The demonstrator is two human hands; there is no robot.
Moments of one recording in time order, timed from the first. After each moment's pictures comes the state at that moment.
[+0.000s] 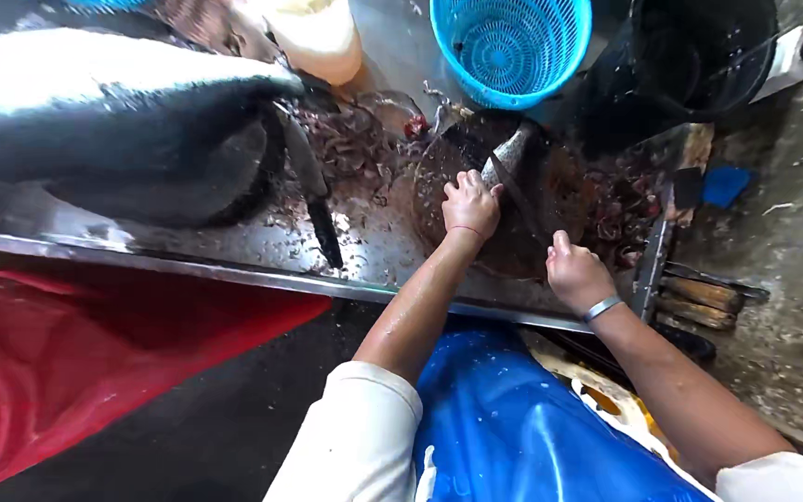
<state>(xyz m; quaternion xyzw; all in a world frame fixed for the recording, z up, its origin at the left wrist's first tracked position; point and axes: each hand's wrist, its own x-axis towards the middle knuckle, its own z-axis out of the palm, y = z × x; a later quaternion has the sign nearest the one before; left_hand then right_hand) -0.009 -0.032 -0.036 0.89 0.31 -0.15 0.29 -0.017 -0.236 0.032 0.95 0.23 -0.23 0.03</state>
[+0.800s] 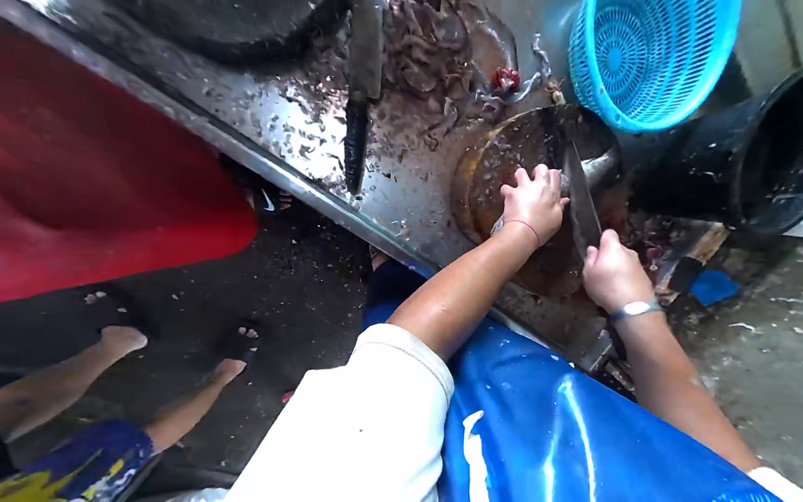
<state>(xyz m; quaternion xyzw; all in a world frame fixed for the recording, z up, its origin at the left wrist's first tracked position) -0.011 -0.025 -0.046 0.86 0.30 -0.14 0.39 0.022 -0.148 0.052 0.92 0.20 -0.28 0.16</state>
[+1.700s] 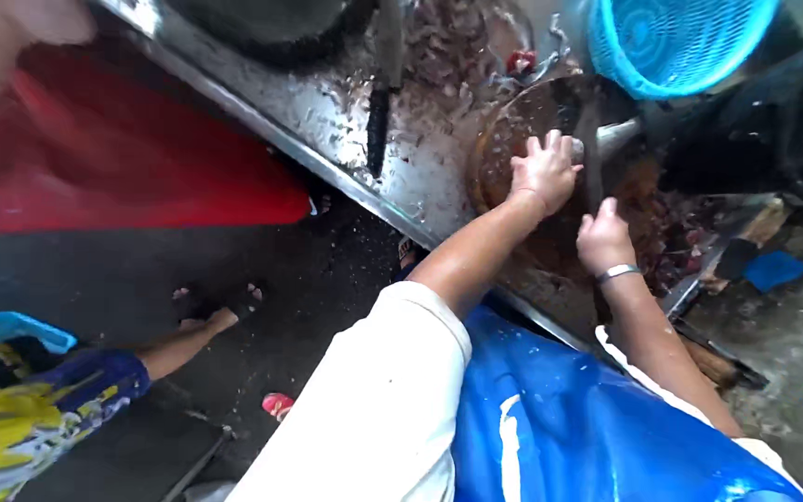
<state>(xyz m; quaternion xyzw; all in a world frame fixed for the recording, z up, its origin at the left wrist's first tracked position) -0.015 -0.038 -0.044 0.87 0.32 -0.11 0.36 0.017 -0.180 0.009 0.94 0.19 -0.29 0.04</state>
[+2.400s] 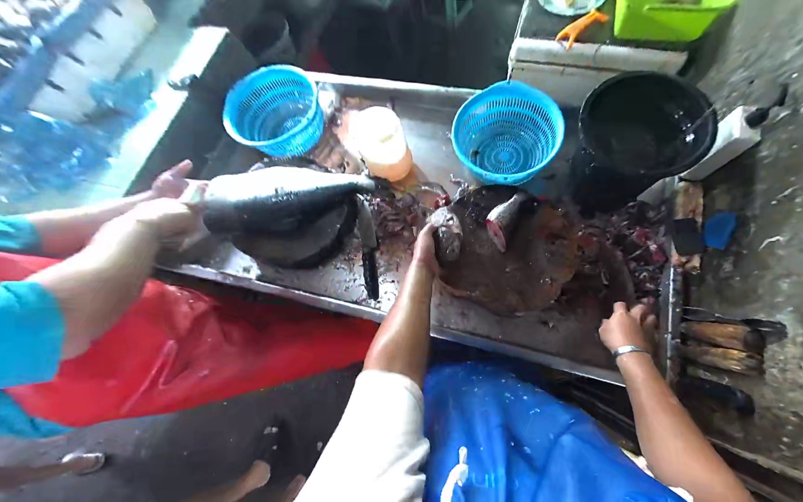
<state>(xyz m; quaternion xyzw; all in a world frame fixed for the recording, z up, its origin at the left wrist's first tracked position) -0.070 -0.002 -0.004 0.49 0.45 0.10 0.74 0.025 -0.399 -0.057 0.98 0.04 -0.19 -0.09</state>
